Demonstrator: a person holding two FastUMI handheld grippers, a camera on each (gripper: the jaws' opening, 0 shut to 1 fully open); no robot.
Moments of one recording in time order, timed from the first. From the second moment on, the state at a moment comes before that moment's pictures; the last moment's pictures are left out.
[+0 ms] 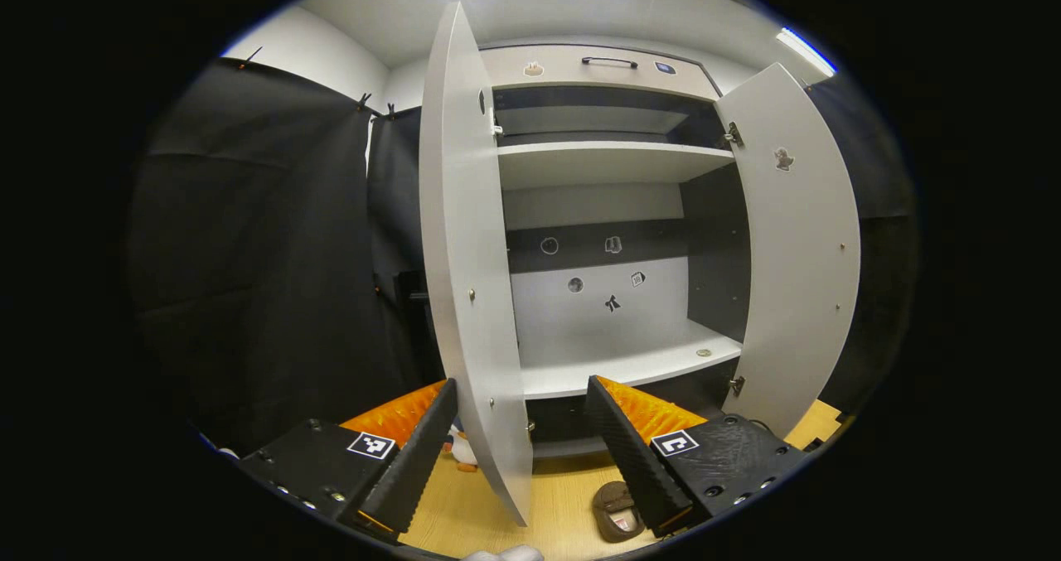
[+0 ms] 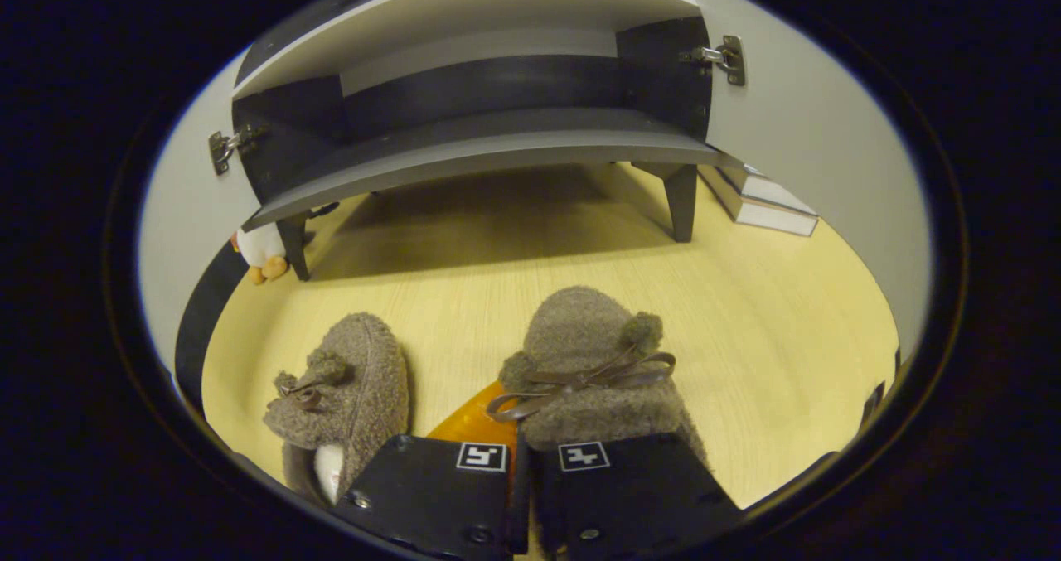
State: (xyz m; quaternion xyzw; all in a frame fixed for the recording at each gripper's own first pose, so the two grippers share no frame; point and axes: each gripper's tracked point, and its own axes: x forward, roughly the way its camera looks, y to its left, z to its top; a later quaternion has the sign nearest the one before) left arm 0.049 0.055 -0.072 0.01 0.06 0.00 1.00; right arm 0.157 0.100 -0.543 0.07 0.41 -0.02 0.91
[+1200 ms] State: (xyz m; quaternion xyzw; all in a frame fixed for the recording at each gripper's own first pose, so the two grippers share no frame) left arm 0.015 0.034 -0.063 -0.01 0.03 -0.05 1.00; right arm 0.180 0.111 -0.164 0.08 0.16 0.02 0.98
